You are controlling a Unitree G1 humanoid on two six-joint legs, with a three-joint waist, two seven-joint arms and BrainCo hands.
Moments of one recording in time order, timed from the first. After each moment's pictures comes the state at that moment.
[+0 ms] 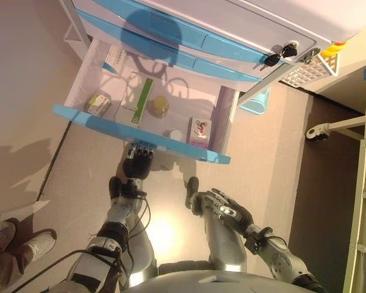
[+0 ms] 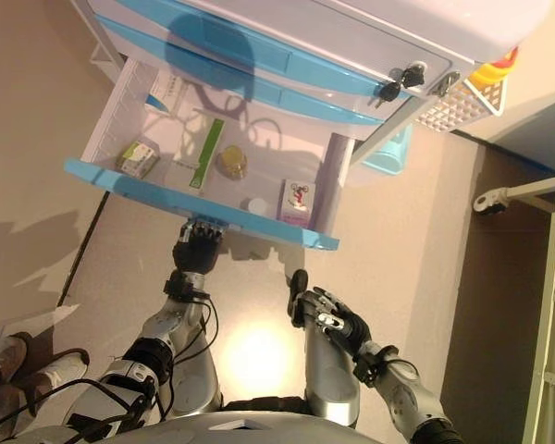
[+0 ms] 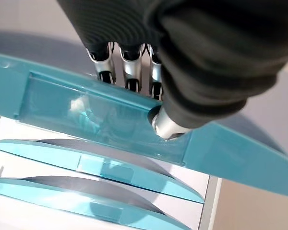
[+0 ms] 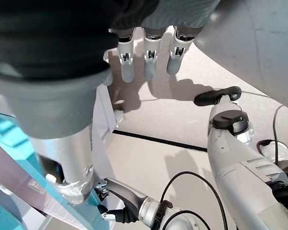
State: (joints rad) left arm -0.31 0.18 -0.14 0.81 -1.83 0.08 -0.81; right arm 0.12 -0.35 0.37 0.46 0.86 -0.02 0.52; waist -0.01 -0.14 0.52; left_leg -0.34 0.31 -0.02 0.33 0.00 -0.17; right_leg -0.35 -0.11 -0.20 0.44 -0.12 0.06
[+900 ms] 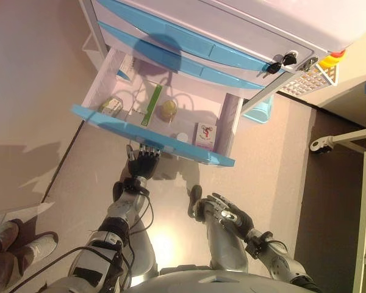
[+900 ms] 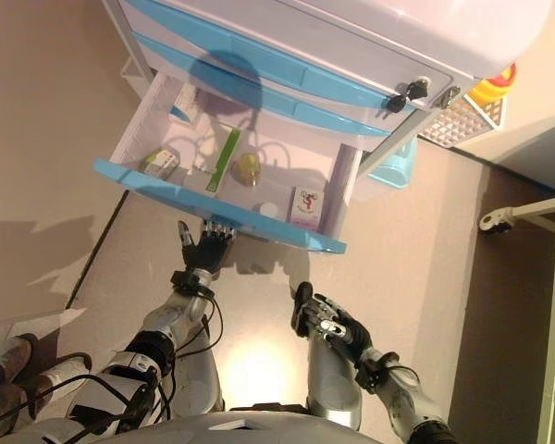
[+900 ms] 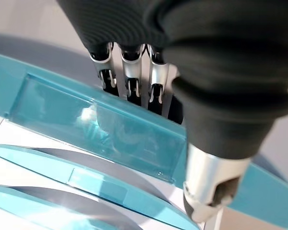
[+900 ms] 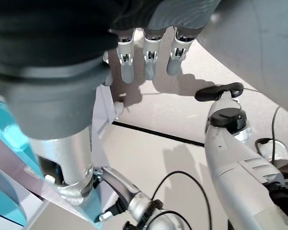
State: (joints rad) left arm -0.37 0.18 -0.08 0.88 -1.83 0.22 -0.59; right arm 0.10 -0.33 0.34 0.57 0.81 -0.05 0.60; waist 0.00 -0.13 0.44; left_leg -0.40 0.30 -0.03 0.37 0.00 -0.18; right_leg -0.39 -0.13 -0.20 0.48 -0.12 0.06
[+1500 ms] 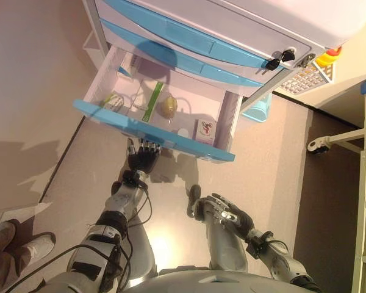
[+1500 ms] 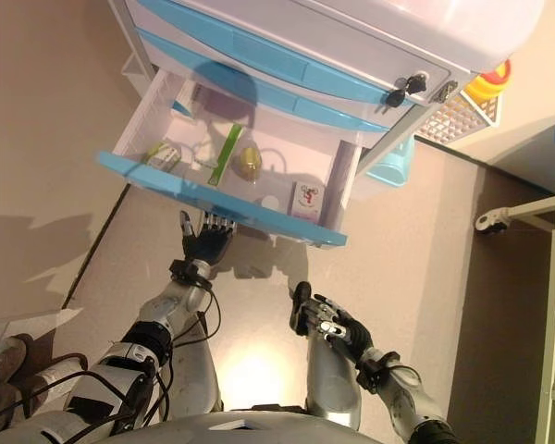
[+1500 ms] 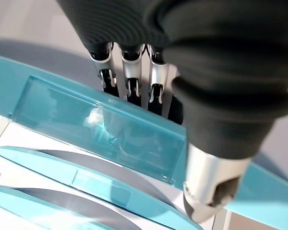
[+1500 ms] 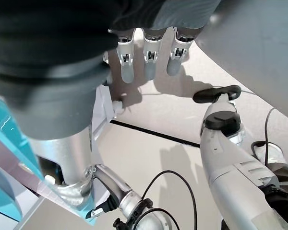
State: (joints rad) left arm -0.42 0.20 -0.07 0.88 -1.80 0.24 -0.54; right arm 0.10 -0.33 0.33 0.56 0.80 -0.05 0.60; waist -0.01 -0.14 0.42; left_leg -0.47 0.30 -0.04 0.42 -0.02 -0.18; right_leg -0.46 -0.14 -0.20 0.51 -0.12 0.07
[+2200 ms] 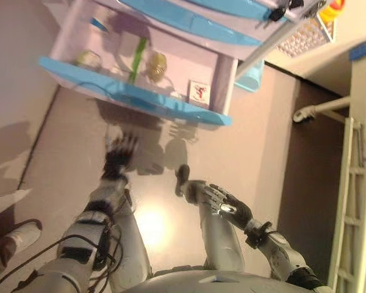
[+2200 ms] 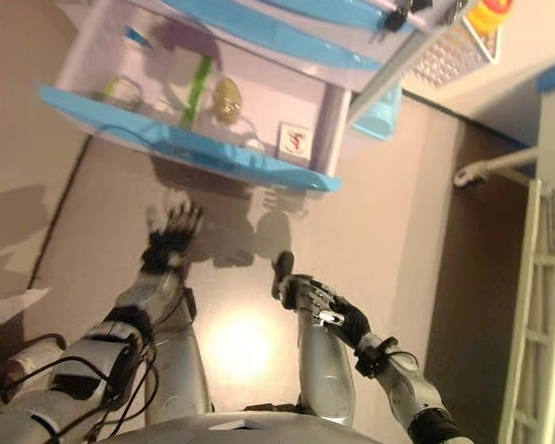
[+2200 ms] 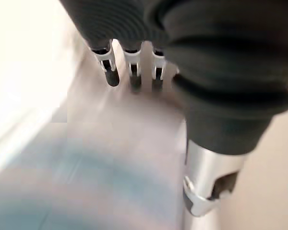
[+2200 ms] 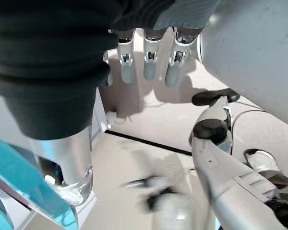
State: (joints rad) left arm -0.45 0.34 0.02 1.17 -1.86 0.06 -0.39; right arm 0.06 -0.34 0.32 0.46 0.81 -0.05 0.64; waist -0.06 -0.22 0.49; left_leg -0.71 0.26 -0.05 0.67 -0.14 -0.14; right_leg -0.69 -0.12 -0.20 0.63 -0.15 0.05
